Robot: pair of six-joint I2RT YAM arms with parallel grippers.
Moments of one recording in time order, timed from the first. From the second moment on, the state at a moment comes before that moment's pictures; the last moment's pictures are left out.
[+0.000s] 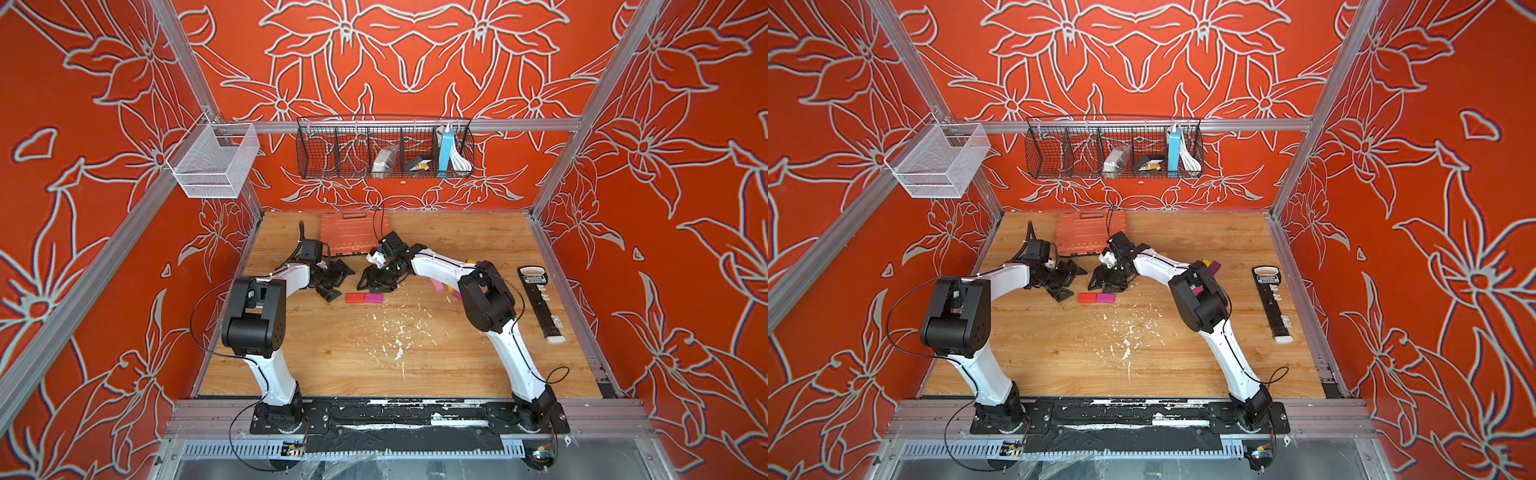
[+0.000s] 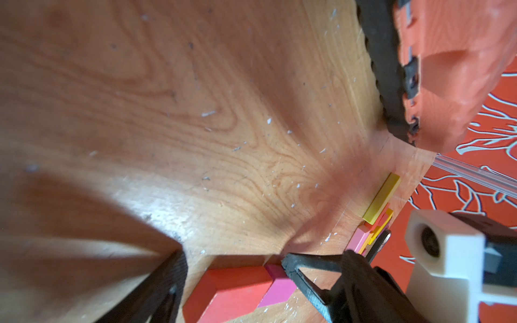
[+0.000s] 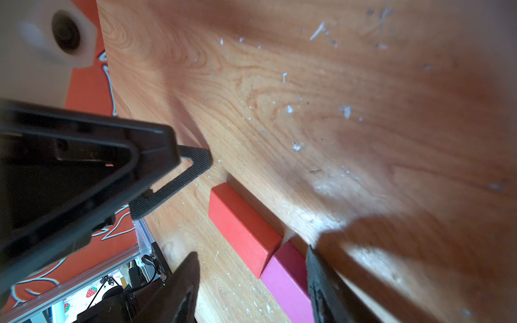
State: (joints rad) left arm -0.02 1.80 1.04 -0.34 0.50 -0.93; right arm 0.72 2.37 1.87 -0.57 -0.67 0.60
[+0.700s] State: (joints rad) left arm -0.03 1.80 1.04 -0.33 0.52 -0.93; right arm 0.71 2.35 1.83 -0.53 -0.68 0.63
